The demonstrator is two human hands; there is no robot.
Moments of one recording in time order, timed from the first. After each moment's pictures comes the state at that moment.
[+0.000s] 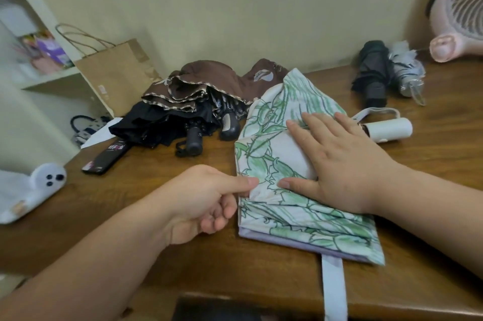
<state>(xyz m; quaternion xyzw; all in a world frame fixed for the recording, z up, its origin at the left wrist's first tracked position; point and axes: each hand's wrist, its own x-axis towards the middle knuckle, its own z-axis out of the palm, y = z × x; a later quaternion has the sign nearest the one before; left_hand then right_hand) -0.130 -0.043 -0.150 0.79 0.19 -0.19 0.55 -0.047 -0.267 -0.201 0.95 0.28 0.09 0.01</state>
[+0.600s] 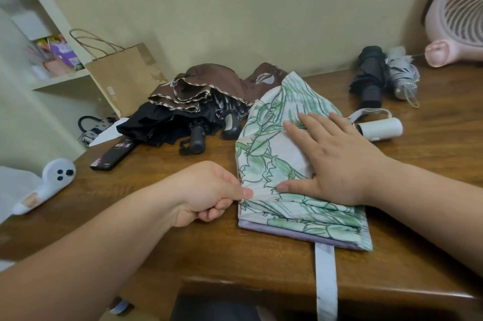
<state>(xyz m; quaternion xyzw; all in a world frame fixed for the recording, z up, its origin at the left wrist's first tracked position) -0.126 -0.036 -0.158 0.86 0.13 -0.21 0.45 -0.047 -0.271 -0.202 0.95 0.31 0.09 0.00</state>
